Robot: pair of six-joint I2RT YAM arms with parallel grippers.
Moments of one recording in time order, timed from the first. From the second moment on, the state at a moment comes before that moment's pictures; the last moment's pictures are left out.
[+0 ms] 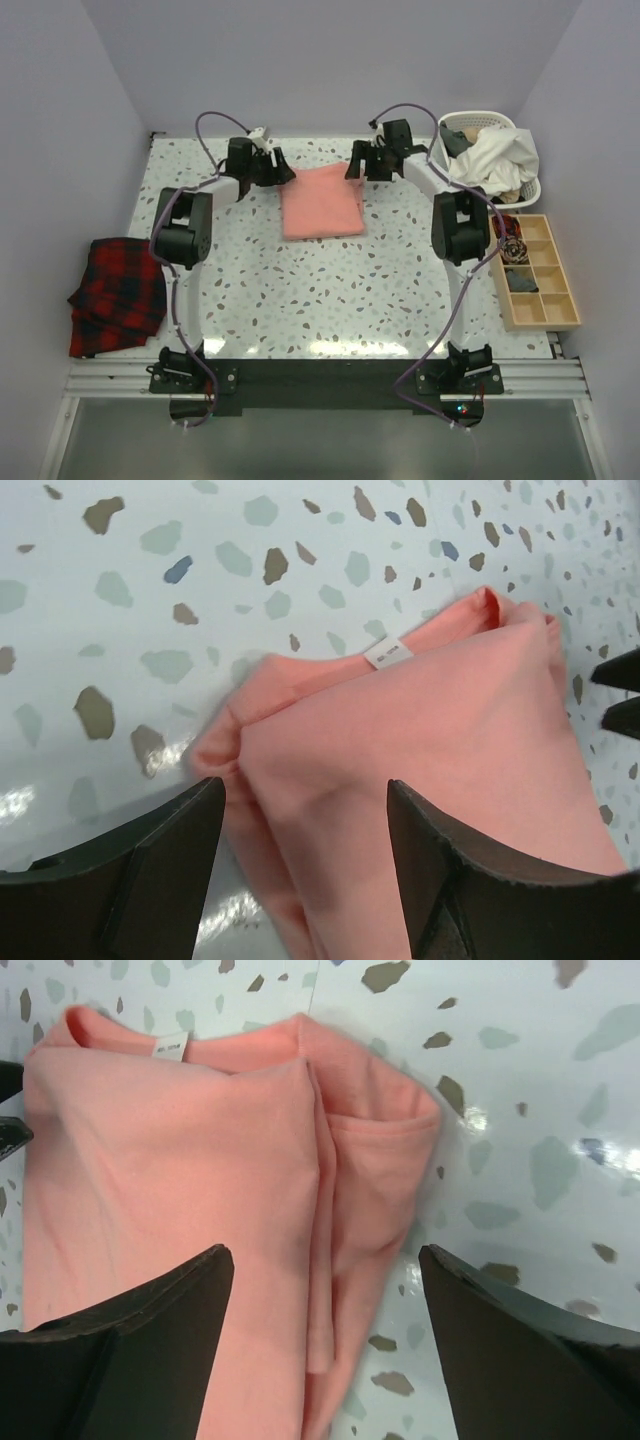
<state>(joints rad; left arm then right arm) -0.17 2.28 1.58 0.17 0.41 -0.35 0.25 2.39 2.00 -0.41 -0.33 0.28</state>
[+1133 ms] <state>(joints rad) -0.22 2.19 1.31 0.37 0.54 -0.48 0.25 2.35 1.84 -0.31 -0.52 0.31</state>
